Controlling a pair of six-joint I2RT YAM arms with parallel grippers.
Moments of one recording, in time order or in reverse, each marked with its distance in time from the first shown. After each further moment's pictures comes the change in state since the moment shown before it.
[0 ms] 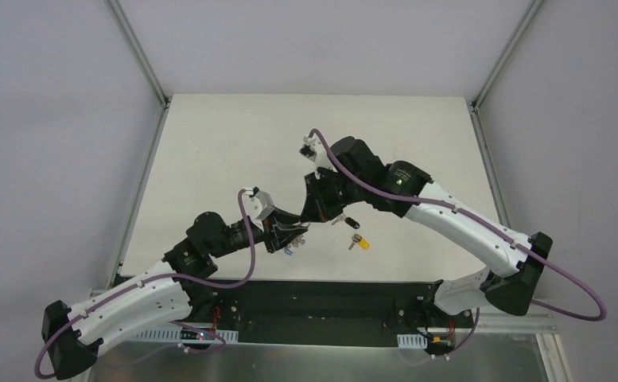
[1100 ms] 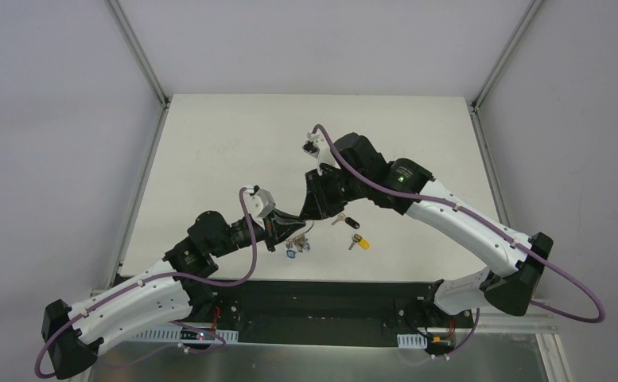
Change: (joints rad) left arm 0.000 0.005 0.005 -0.007 -0.020 -0.005; right arm -0.025 0.000 -0.004 0.004 -0.040 0.016
